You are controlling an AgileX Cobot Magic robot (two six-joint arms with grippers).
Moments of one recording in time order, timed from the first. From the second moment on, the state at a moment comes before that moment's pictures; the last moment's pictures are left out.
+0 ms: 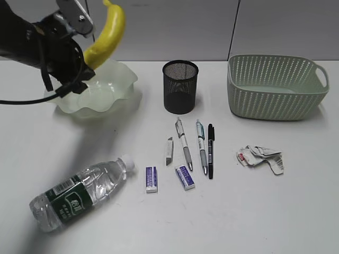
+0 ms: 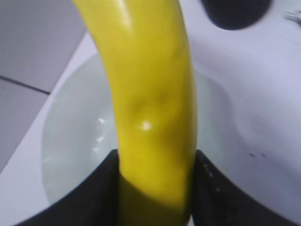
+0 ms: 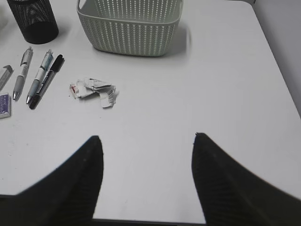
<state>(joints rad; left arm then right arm) -0.33 1.75 -1.14 -0.15 0.25 0.82 0.08 -0.01 -0.51 0.01 1.04 -0.02</state>
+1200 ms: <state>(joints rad) -0.25 1.87 -1.26 -0.42 0.17 0.81 0.08 -0.01 -0.51 0.01 1.04 -0.02</state>
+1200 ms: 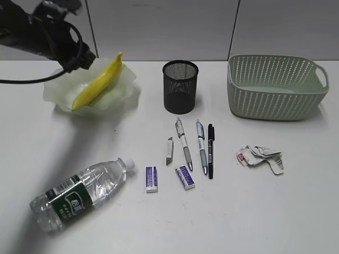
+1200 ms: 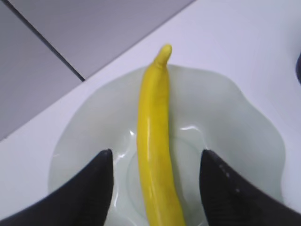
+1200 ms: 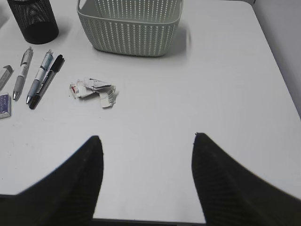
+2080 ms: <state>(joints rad) -0.03 0.97 -1.08 -0.25 0.92 0.27 0.08 -0.01 -0.51 0.01 1.04 -0.02</state>
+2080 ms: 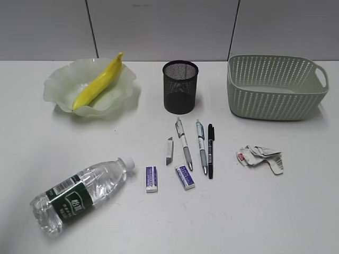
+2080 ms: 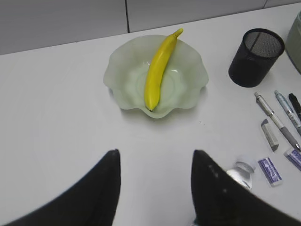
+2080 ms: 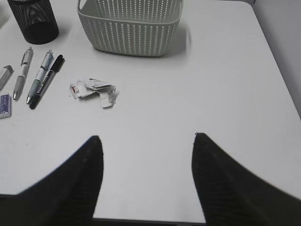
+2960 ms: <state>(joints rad) -0.10 0.02 -0.55 -0.21 1.07 0.13 0.08 0.13 -0.53 0.11 0.98 -0.18</state>
